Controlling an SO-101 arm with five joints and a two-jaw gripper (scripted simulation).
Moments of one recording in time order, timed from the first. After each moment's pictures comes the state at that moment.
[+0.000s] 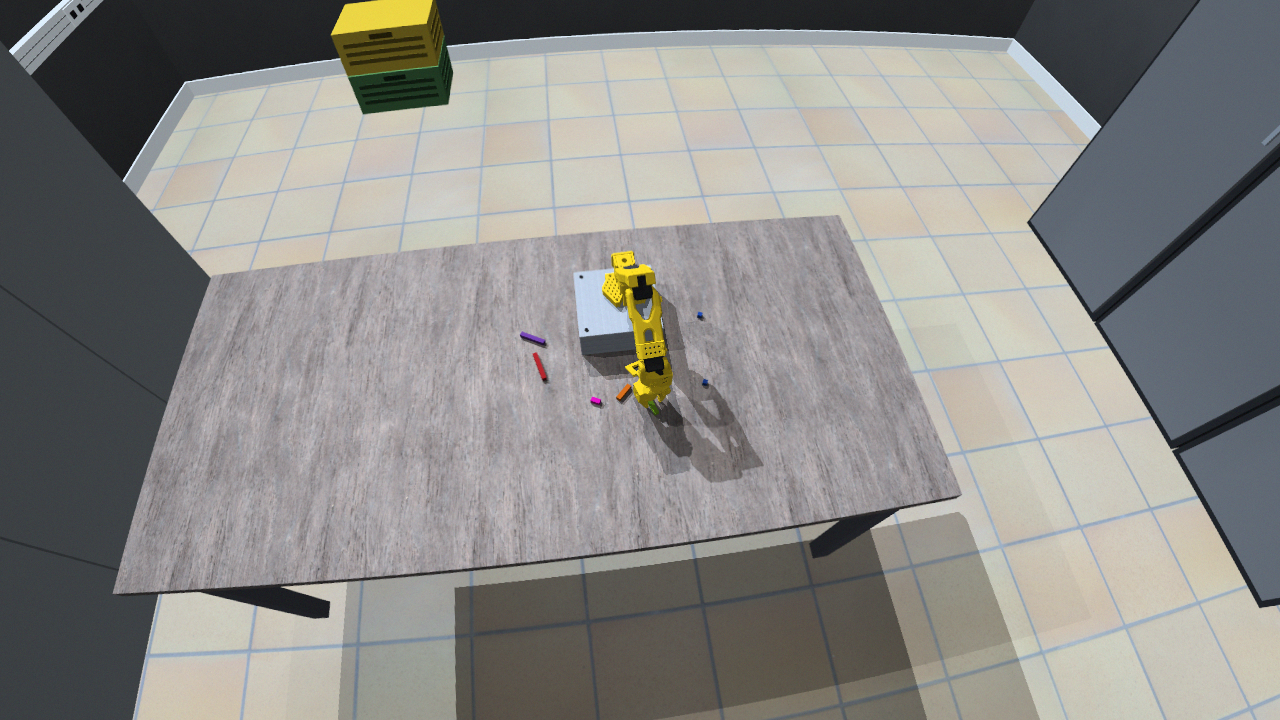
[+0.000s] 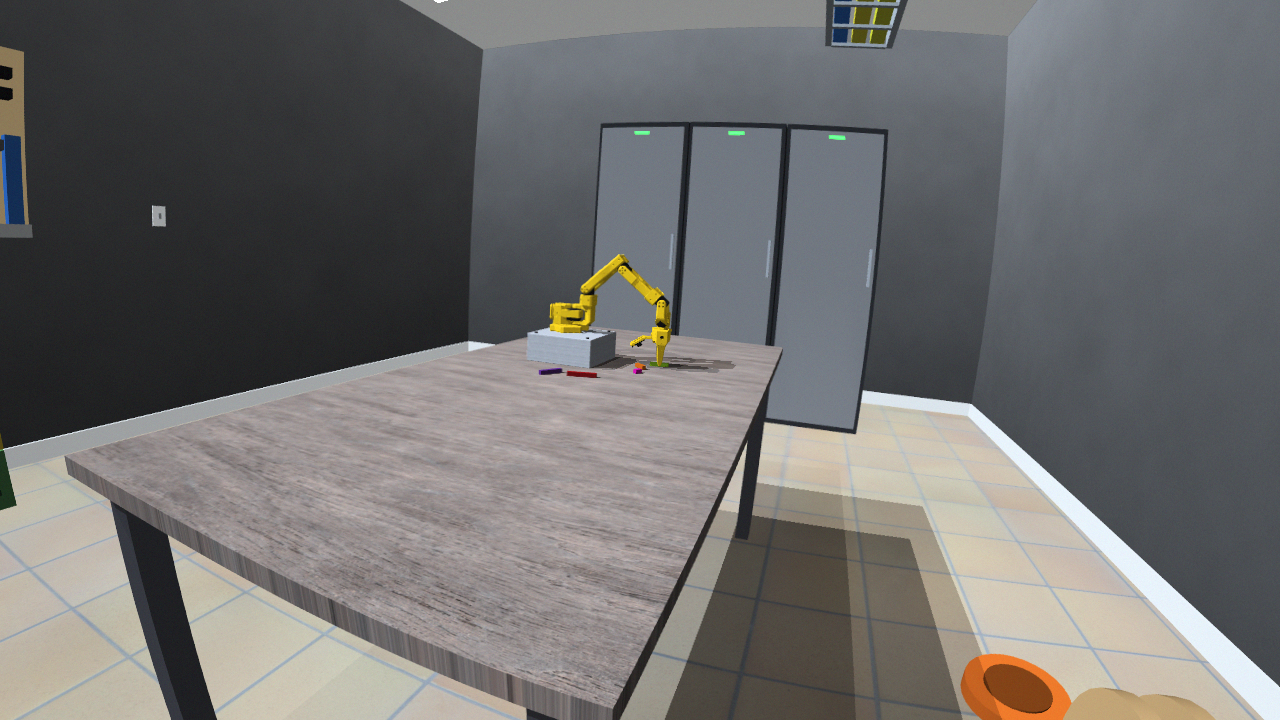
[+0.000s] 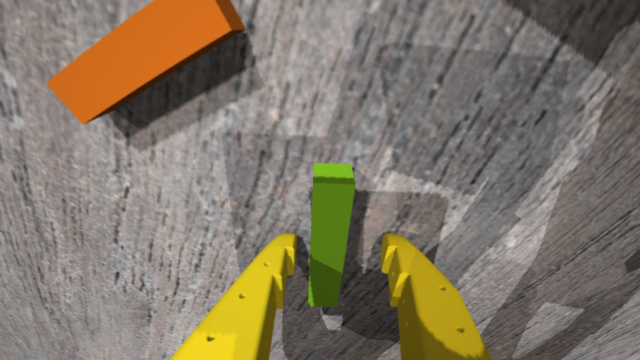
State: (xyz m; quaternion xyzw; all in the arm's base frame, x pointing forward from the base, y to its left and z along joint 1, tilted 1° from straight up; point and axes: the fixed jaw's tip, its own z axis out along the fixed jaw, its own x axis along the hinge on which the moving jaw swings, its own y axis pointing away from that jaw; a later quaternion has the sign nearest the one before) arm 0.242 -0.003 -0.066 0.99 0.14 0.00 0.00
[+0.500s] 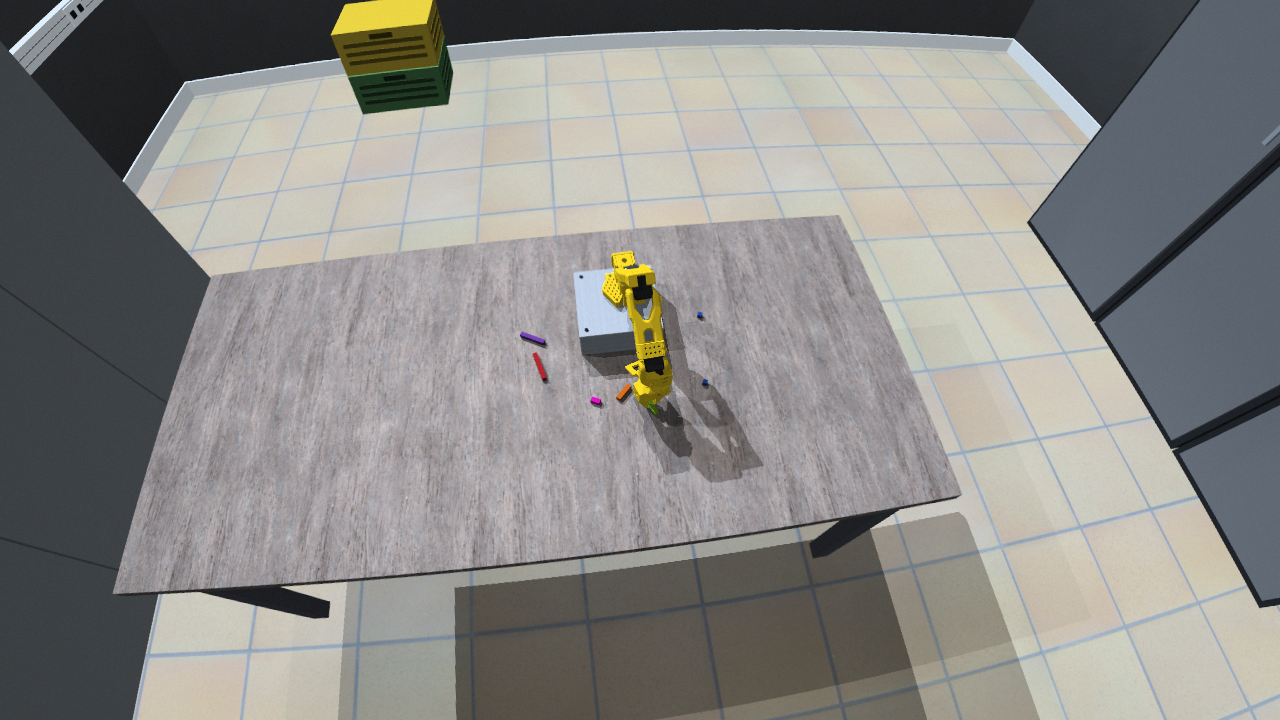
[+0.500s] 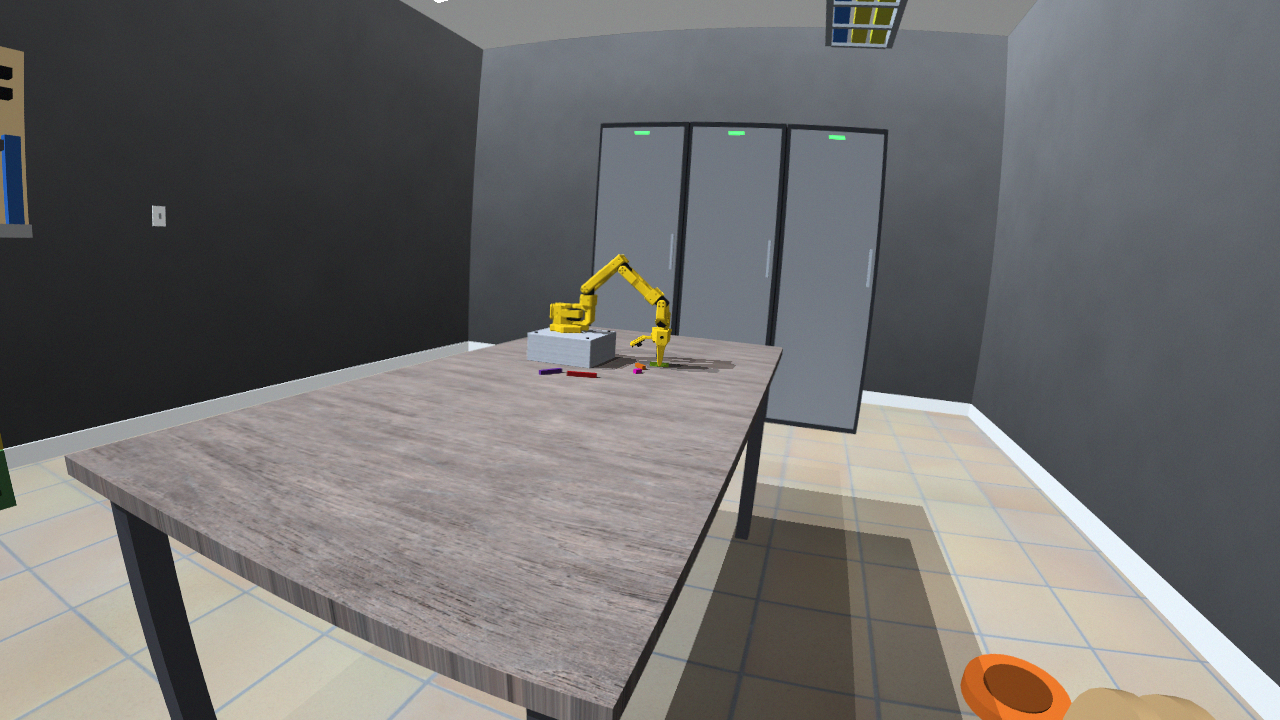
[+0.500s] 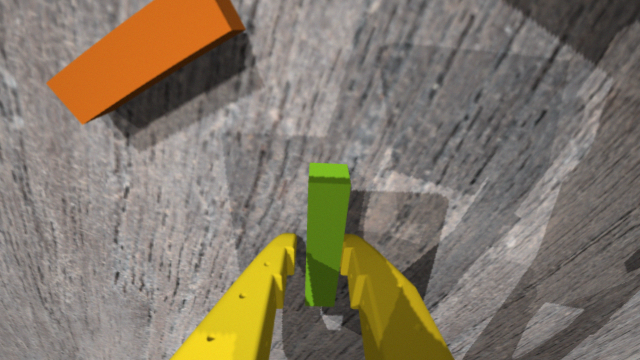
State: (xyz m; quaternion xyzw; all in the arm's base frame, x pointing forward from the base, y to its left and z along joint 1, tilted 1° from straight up) arm 0.242 -0.003 -0.066 0.99 0.14 0.00 0.00
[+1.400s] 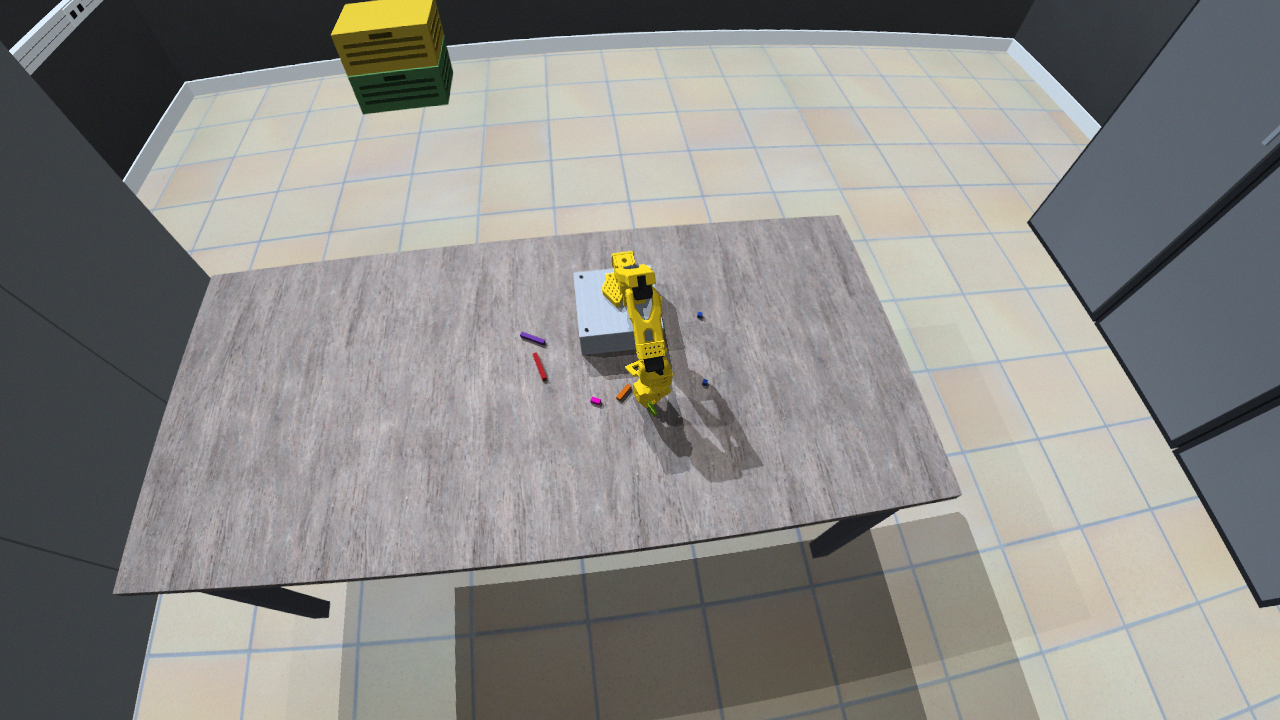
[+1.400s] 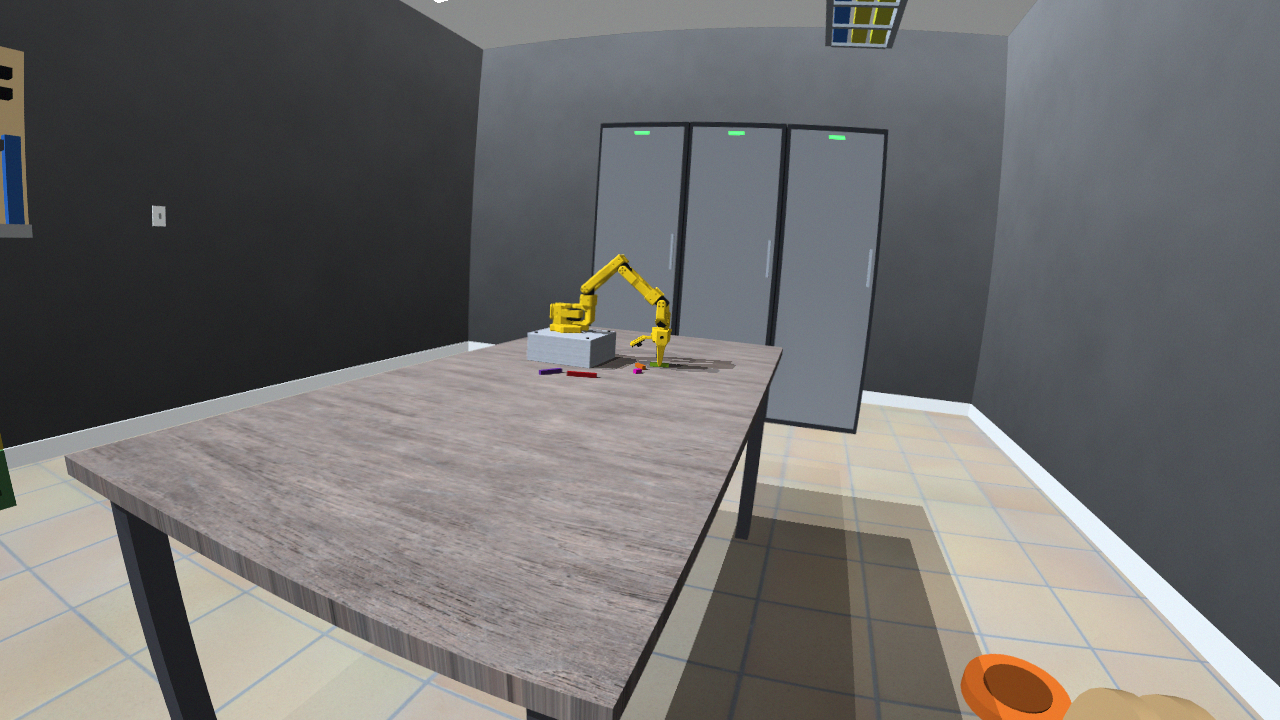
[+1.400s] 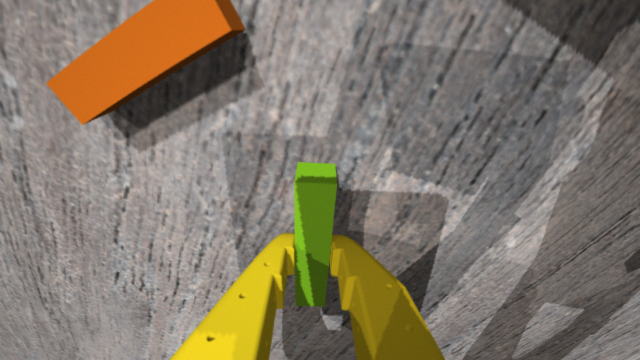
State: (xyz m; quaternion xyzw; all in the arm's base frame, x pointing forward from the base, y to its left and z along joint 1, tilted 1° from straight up) arm 0.242 -0.003 -0.066 0.99 0.14 0.00 0.00
